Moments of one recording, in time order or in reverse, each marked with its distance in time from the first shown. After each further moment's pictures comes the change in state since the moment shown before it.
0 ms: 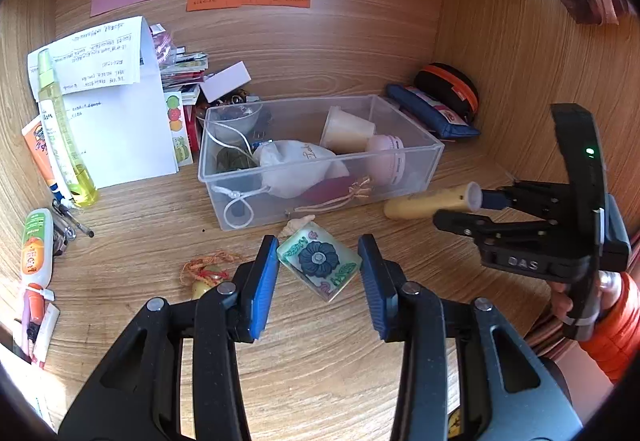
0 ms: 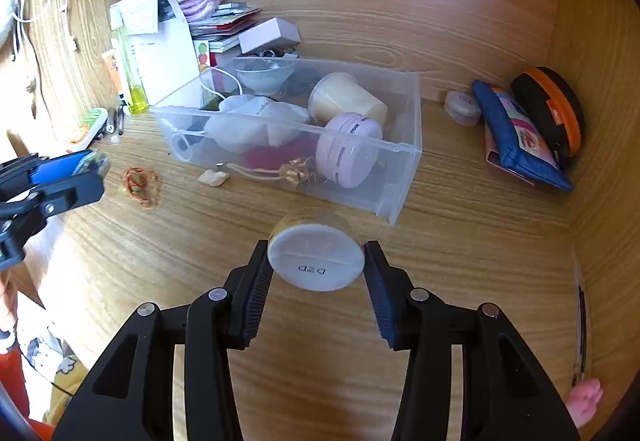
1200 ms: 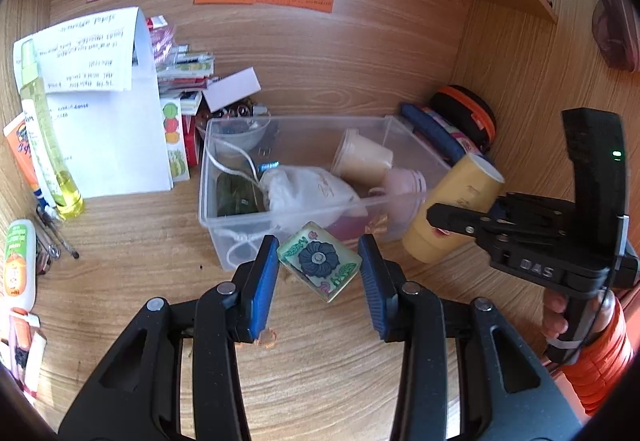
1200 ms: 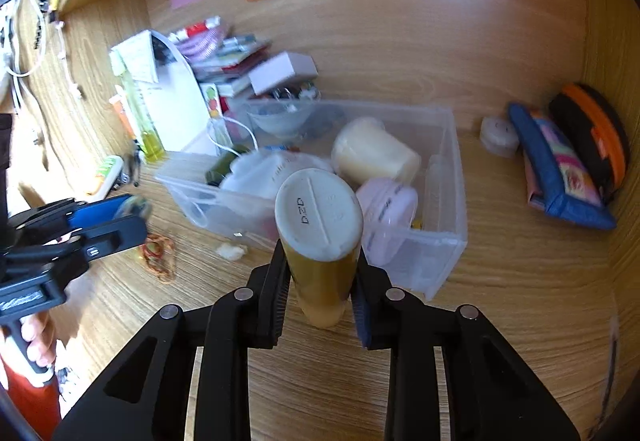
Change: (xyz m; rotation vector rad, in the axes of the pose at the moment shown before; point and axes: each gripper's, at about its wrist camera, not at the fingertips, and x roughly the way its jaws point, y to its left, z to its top) left arm 0.029 0.021 0.037 -0.086 -0.009 -0.022; right arm 0.018 -0.010 0.045 0.046 -0.073 0.142
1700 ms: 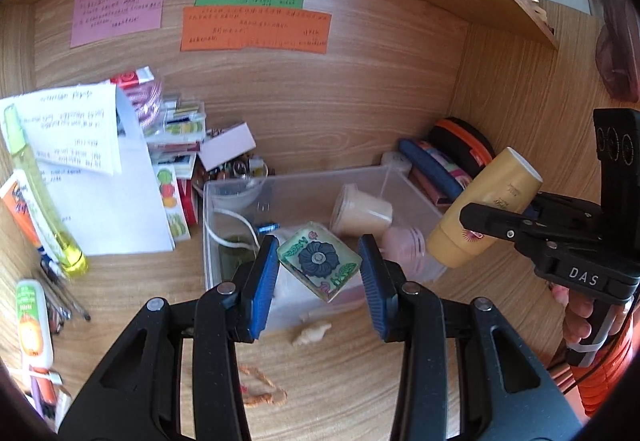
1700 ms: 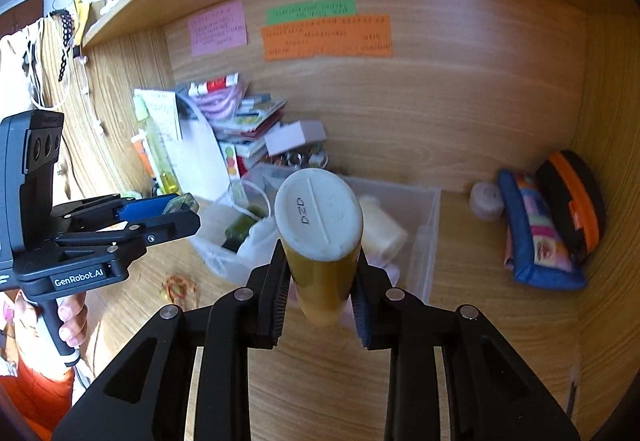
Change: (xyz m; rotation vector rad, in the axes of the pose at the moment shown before) left arm 0.002 0.001 0.055 0.036 -0.056 -0.013; right arm -0.043 -0.004 0.042 -0.048 -0.114 0.013
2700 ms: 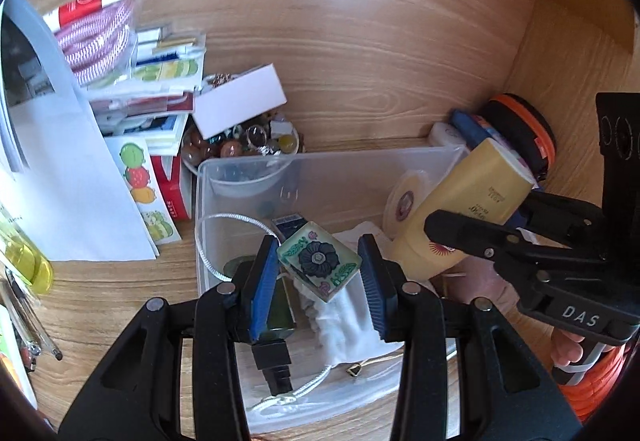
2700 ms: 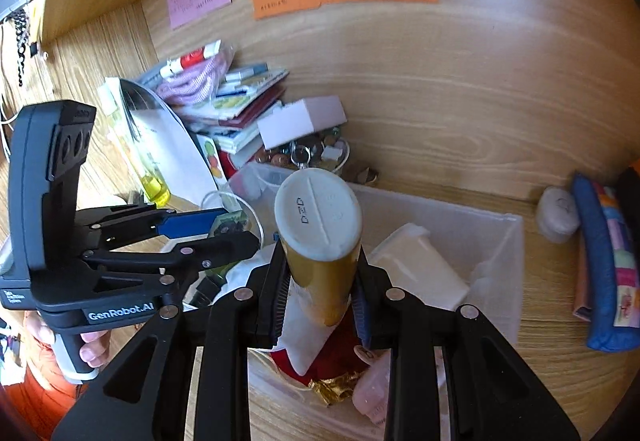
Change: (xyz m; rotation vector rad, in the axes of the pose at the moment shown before) left arm 0.106 0.050 0.013 -0.062 0.187 0.020; right arm 0.118 -0.006 0.028 0.005 0.131 0.127
